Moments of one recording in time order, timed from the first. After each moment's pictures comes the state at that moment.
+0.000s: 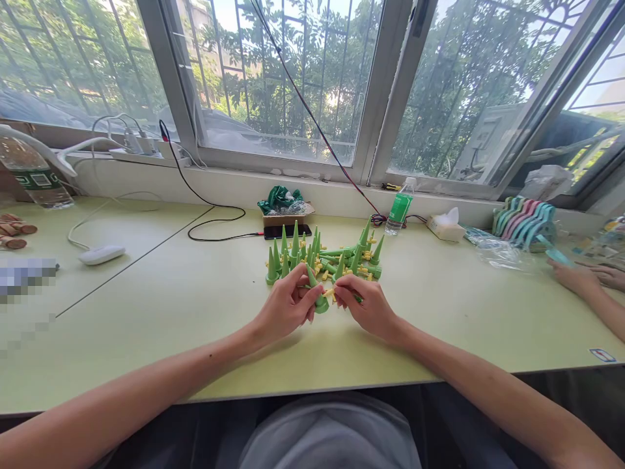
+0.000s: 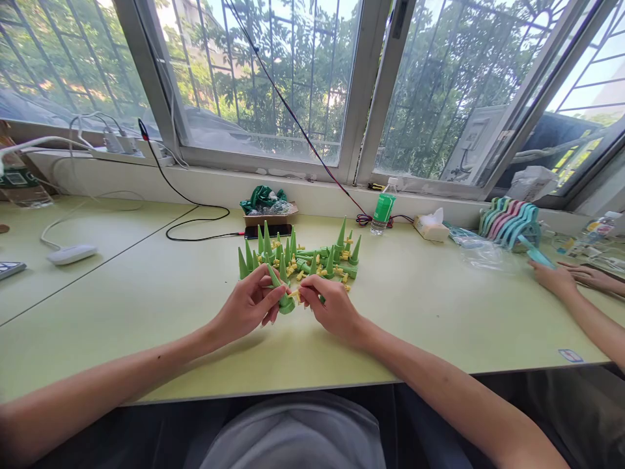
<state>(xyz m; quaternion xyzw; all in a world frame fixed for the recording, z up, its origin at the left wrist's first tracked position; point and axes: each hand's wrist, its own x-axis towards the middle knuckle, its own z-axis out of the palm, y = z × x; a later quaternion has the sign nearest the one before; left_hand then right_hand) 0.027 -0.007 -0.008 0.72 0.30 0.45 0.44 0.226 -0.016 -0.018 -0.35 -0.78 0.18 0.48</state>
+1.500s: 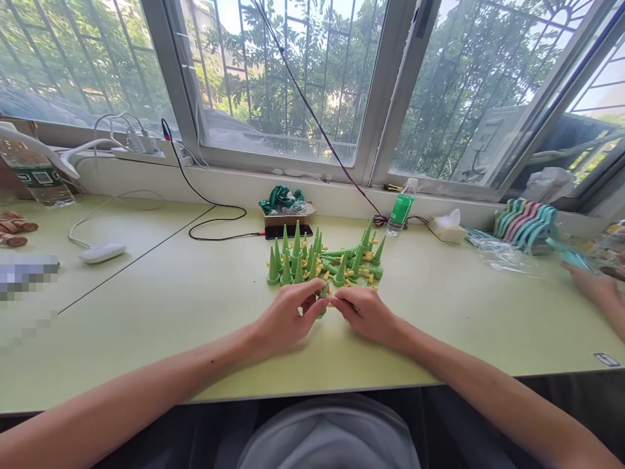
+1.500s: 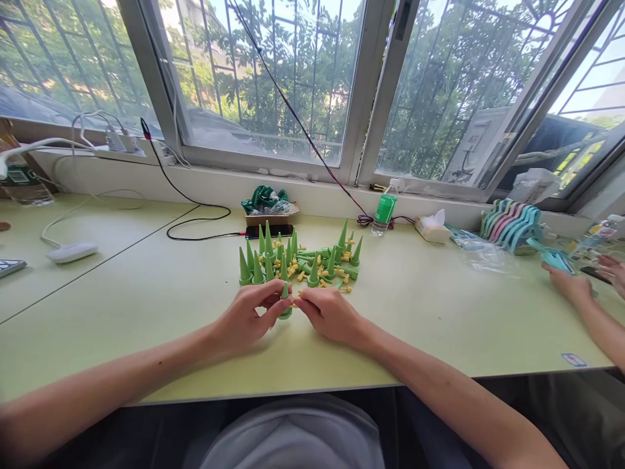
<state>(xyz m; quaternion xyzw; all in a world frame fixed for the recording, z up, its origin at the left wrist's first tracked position) 0.024 -0.012 -0.008 0.84 0.31 0.38 0.23 0.231 -0.014 -0.026 -0.34 -0.86 0.08 0.37</state>
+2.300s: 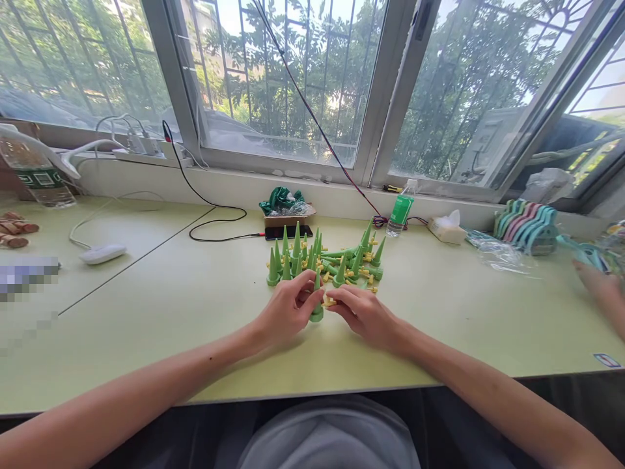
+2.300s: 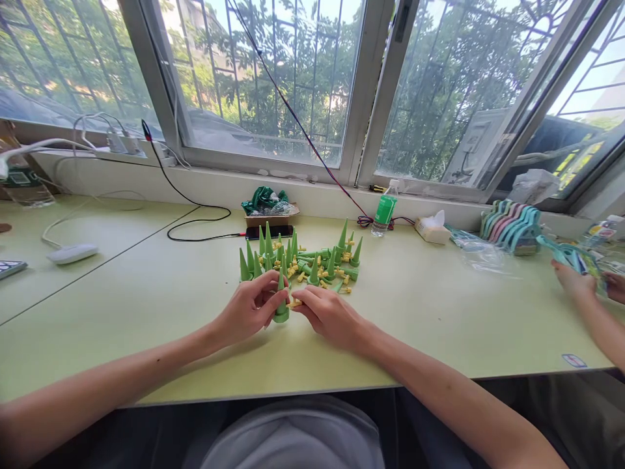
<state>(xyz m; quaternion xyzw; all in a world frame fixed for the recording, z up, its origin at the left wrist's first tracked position) 0.025 -0.008 -0.006 0.78 0.34 0.41 0.32 0.233 -0.020 -0.020 -0.29 -0.89 0.06 0.35</state>
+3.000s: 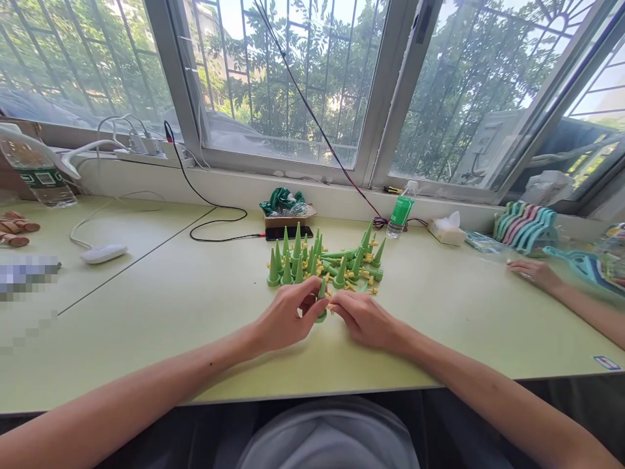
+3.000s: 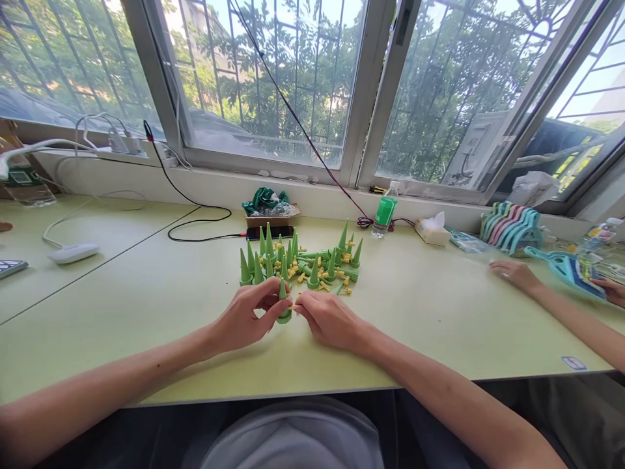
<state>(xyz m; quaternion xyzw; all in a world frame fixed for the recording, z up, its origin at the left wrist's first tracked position) 0.023 -0.009 -0.009 0.84 0.30 0.39 0.23 0.234 -0.017 -0.025 -0.30 -0.90 0.05 0.30</state>
